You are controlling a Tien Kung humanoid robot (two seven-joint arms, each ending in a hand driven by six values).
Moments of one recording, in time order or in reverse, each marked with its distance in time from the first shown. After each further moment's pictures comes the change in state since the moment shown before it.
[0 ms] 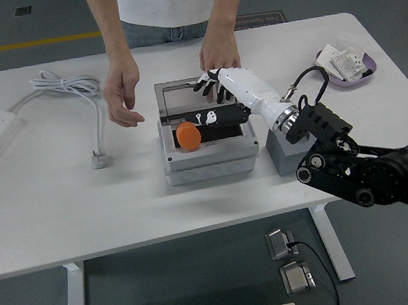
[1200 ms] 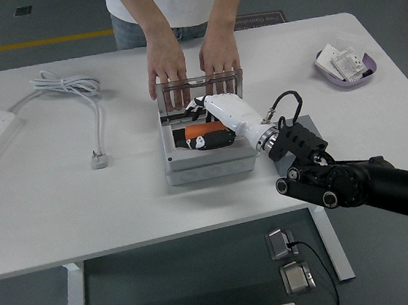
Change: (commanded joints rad) left arm -0.019 0.013 -0.013 0.001 0.013 0.001 0.000; right arm 0.122 0.169 -0.340 -0.364 0.294 -0.127 0.223
